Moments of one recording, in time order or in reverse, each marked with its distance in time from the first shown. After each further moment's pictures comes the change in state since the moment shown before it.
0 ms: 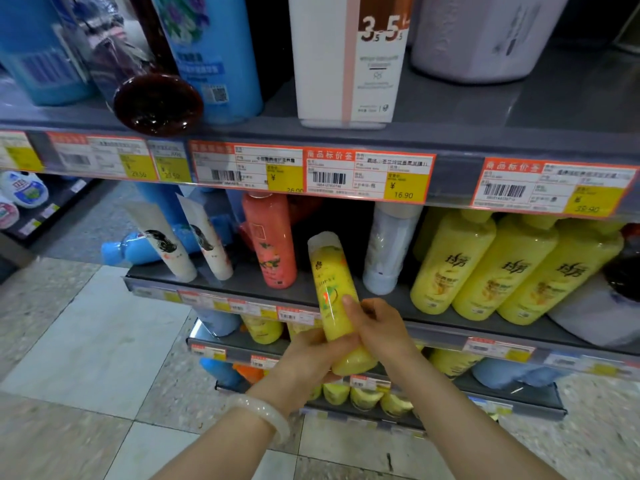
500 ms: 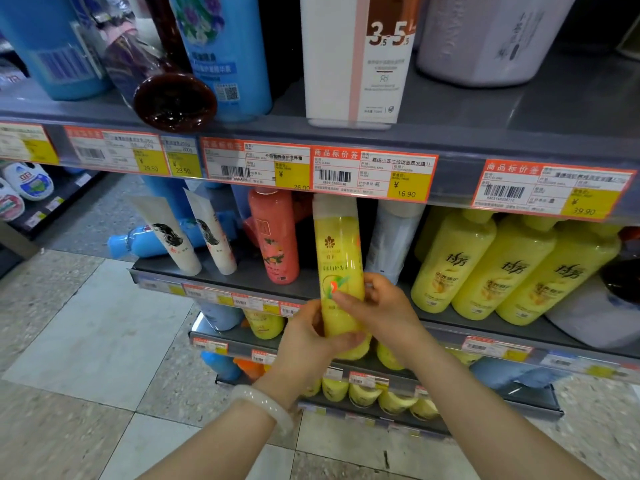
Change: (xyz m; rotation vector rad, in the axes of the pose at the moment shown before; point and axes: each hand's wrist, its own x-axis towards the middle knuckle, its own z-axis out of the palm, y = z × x) left_hand -0.006 0.003 -0.002 0.120 0.129 0.404; right_hand -0.012 -0.023 -0.015 0.260 -0.187 -0.154
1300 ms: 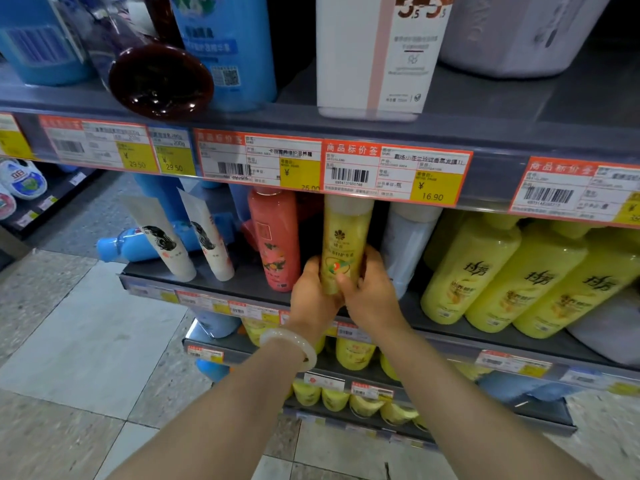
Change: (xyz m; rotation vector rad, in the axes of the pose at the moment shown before) left_hand 0.091 -0.007 -0.002 0.425 0.205 0.240; right_hand 0.052 0.001 0.029 -0.337 0.258 -0.219
